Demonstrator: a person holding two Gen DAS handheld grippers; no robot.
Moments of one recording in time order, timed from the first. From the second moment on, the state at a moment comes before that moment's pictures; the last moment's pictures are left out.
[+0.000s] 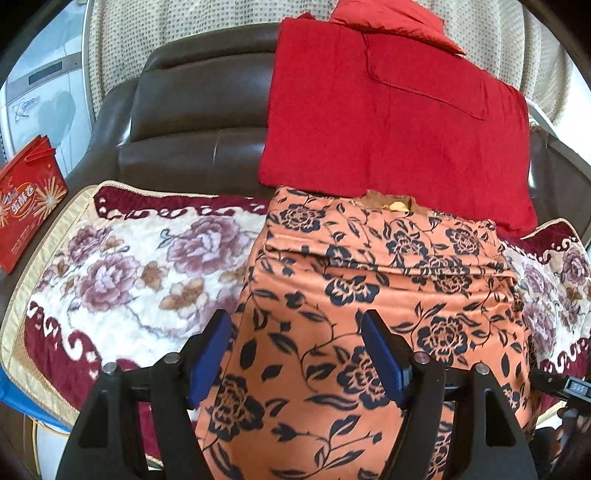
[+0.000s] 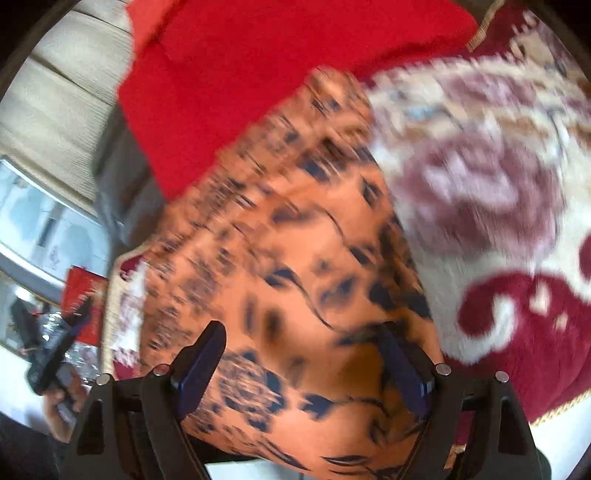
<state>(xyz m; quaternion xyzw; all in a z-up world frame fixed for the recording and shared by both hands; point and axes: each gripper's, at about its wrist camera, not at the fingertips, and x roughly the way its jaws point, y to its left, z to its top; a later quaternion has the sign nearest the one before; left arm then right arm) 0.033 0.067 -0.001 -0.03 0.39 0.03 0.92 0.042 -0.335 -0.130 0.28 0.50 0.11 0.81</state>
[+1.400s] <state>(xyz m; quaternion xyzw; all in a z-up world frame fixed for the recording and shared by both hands) -0.044 0.145 -0.128 -0.16 0.46 0.00 0.87 -0.019 -0.365 -0.162 0.36 0.46 0.15 0.80</state>
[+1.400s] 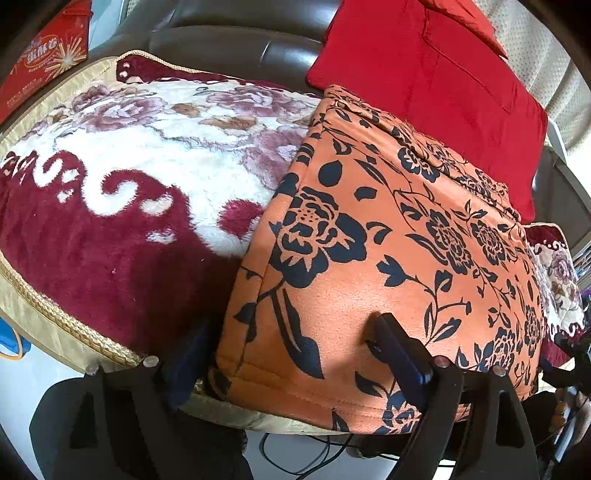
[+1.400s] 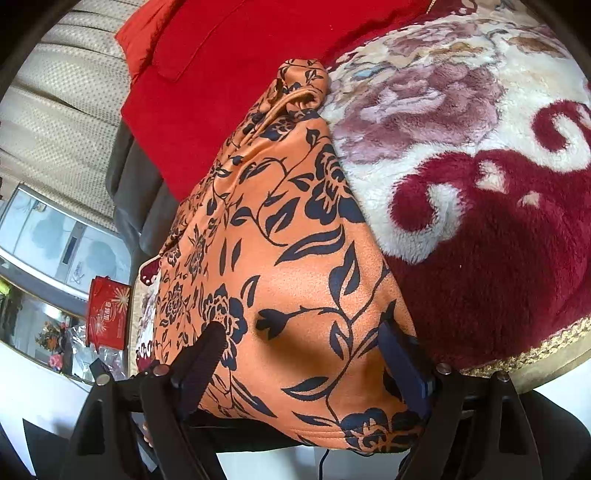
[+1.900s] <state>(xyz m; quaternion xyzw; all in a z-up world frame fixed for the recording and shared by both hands) -0.049 0.148 -0.128 -0.18 0.46 0.00 0.87 -0.016 -0.364 -0.163 0.36 0.46 0.15 0.80</state>
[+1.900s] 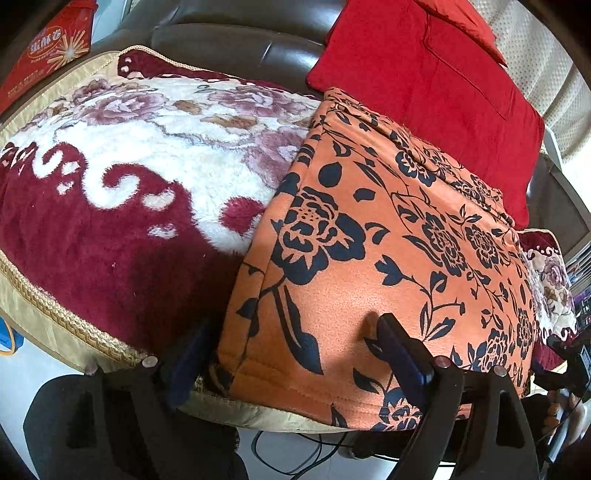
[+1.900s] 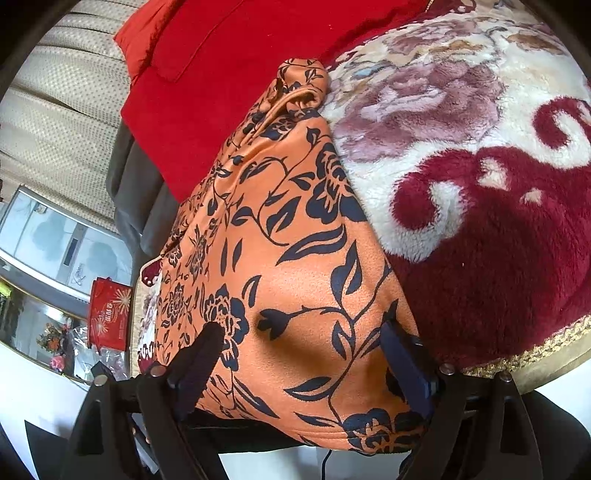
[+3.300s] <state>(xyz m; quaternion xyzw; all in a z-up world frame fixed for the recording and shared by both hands) -0.050 0.150 -0.129 -0.19 0.45 0.00 0.87 -0.018 -0.368 -0.163 0.37 0.46 0.15 0.79</state>
